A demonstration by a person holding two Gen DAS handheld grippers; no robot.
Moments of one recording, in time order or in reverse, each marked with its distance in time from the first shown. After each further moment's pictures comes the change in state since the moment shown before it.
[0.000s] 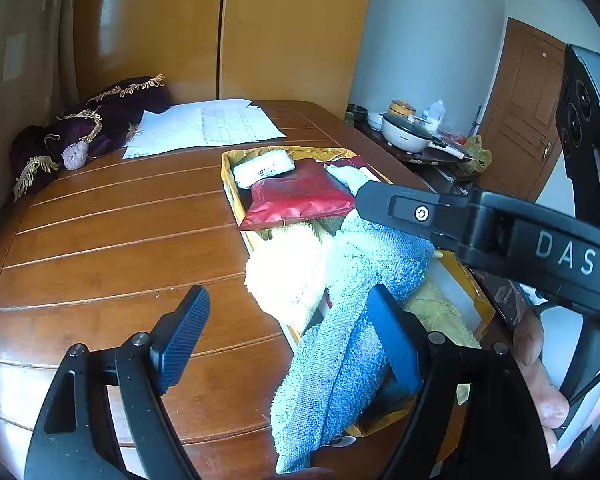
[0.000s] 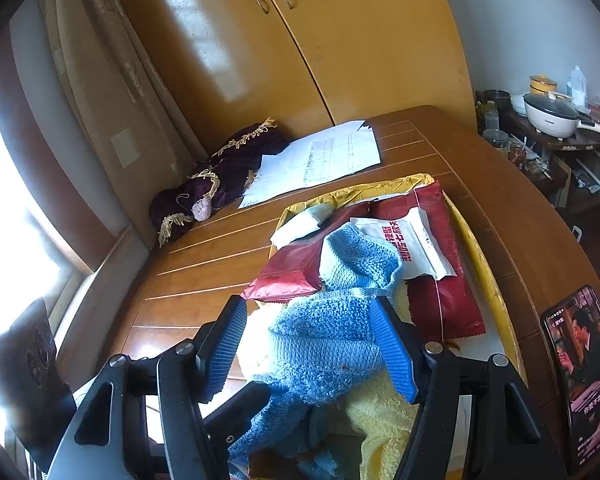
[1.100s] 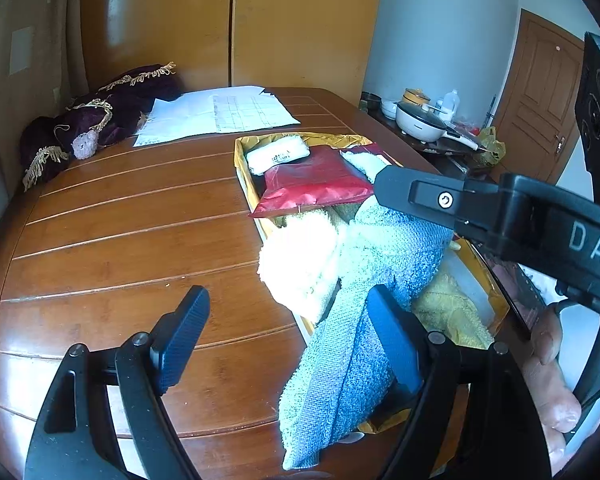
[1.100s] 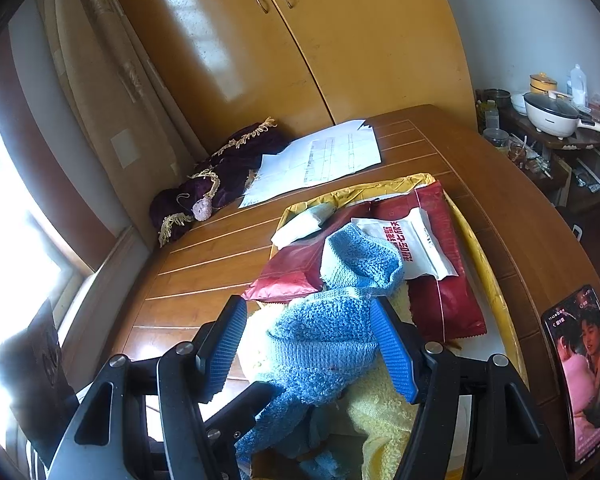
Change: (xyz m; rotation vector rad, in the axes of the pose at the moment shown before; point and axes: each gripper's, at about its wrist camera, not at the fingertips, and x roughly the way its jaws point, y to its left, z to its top) left arm 0.004 0.005 -0.002 -0.006 0.045 0.046; right arm 0.000 0.001 0.002 0.004 0.005 0.001
